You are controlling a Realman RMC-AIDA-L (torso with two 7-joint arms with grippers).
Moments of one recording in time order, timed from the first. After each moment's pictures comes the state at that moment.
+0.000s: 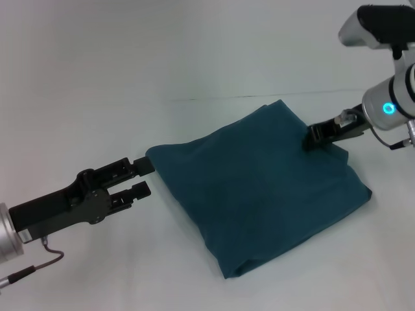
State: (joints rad) left arm -0.49 -2.11 0.61 0.54 1.83 1.61 -2.31; right arm 0.88 2.01 -0.94 -0.78 -2.69 -1.17 2.68
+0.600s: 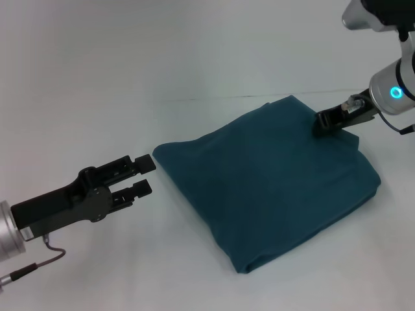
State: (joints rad) left arm -0.50 -2.11 0.61 0.54 1.83 1.60 -2.32; right arm 0.88 2.03 -0.94 -0.91 -2.77 -1.24 2.73
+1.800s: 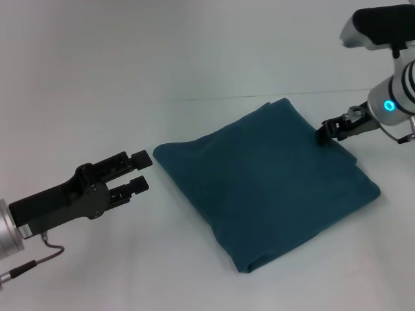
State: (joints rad) left arm -0.50 -2.11 0.59 0.54 1.83 1.59 -2.32; right arm 0.92 2.01 -0.95 -0.70 -2.87 -1.04 2.79
